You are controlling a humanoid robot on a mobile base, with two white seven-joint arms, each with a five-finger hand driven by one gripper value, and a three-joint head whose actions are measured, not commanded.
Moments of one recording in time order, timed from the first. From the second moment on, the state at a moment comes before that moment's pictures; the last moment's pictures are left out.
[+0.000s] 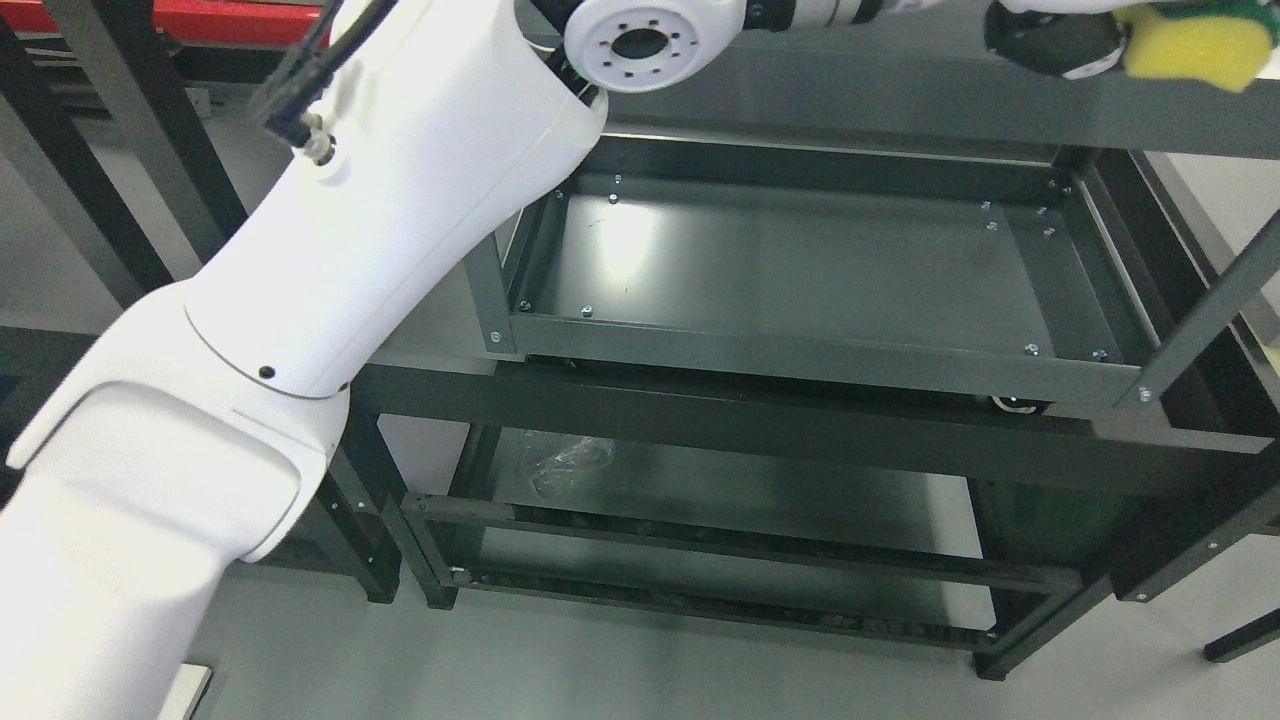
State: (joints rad) left arm -1.61 0.00 -0.79 -1.21 -0.58 -0.56 -0.39; right arm -0.08 0.00 -0.21 0.00 -0.12 0.00 -0.07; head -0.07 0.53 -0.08
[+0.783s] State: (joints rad) left arm -1.59 0.07 -0.86 -1.08 -0.72 -0.69 -0.39; right arm -0.08 0.00 -0.21 0.00 -0.12 0.00 -0.07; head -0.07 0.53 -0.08
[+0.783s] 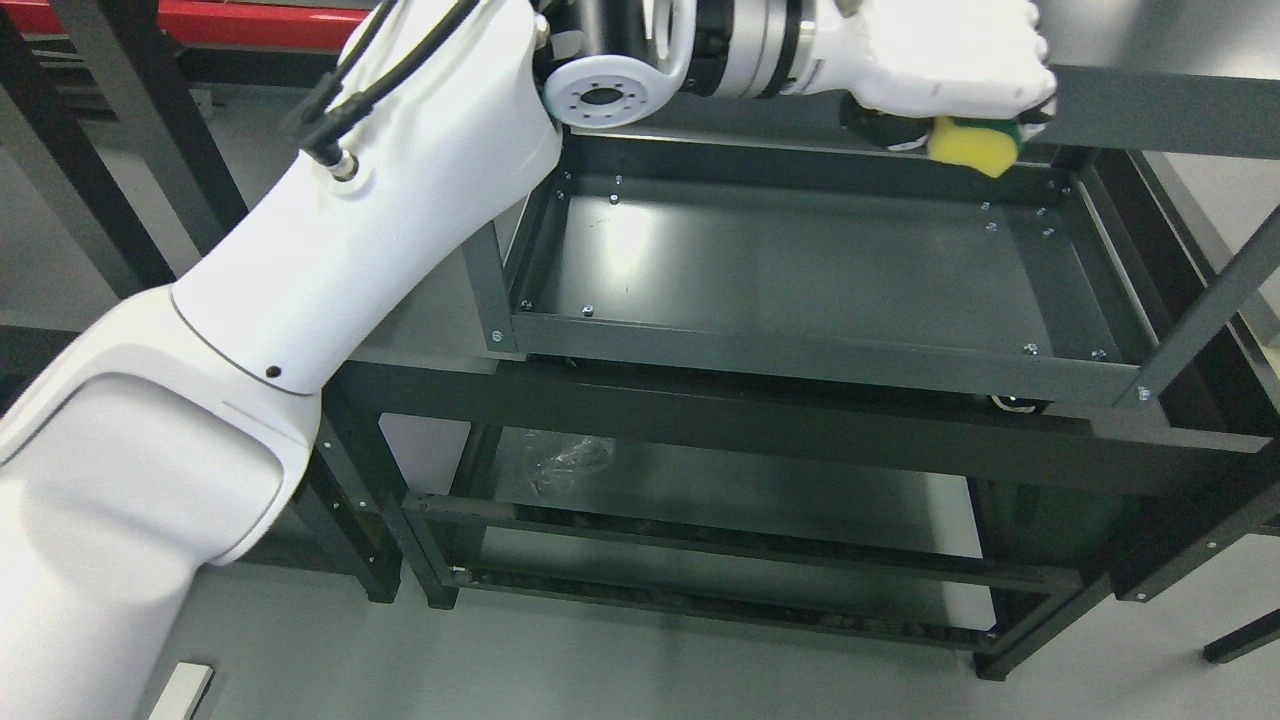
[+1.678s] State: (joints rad) left arm -1.32 0.49 -0.60 -1.35 -0.58 -0.78 -0.58; right arm -0.08 0.00 -0.21 0.00 -0.12 0.00 -0.07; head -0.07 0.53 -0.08
